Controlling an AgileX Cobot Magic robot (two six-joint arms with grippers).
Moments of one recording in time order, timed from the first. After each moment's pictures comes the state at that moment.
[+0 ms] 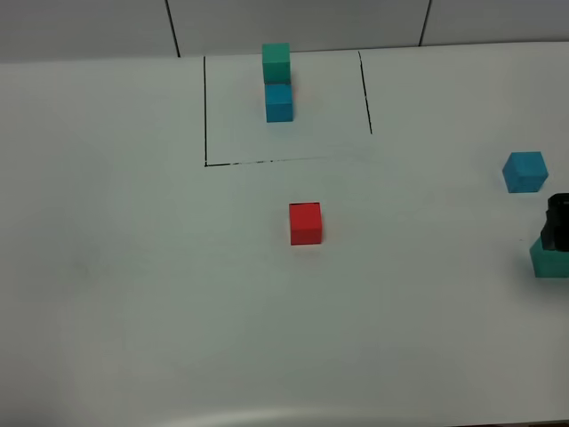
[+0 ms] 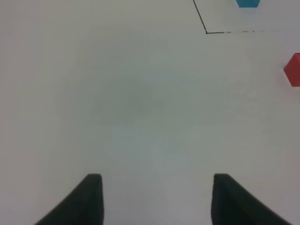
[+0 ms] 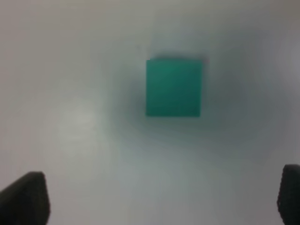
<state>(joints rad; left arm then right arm) -0.05 0.00 -0.51 -0.05 1.07 -0.01 0.02 1.40 -0.84 0.00 0.77 -0.01</state>
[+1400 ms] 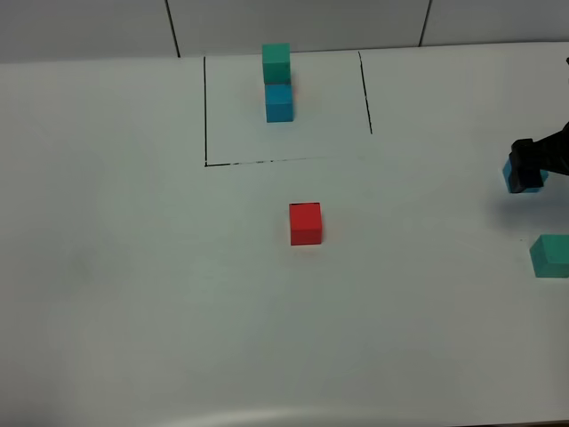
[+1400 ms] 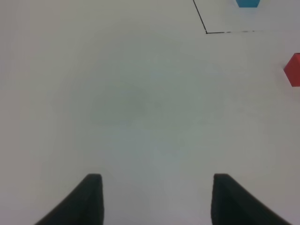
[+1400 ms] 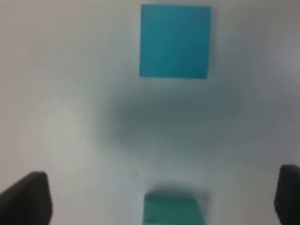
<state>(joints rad) -0.05 0.00 -0.51 -0.05 1.07 -0.01 0.02 1.77 -1.16 0.02 0.71 -0.09</state>
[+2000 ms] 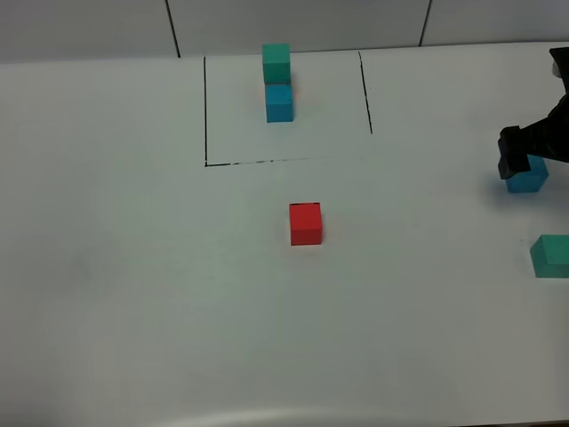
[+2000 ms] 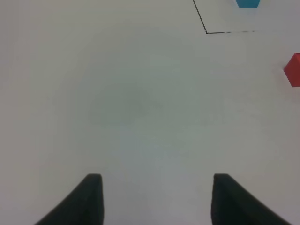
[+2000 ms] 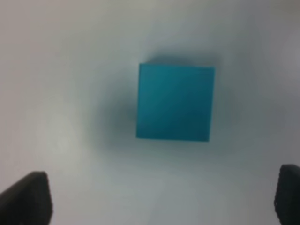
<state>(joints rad) -0.05 0.00 -0.51 -0.05 1.07 -0.01 0.02 1.90 -1.28 0.02 0.71 -0.11</state>
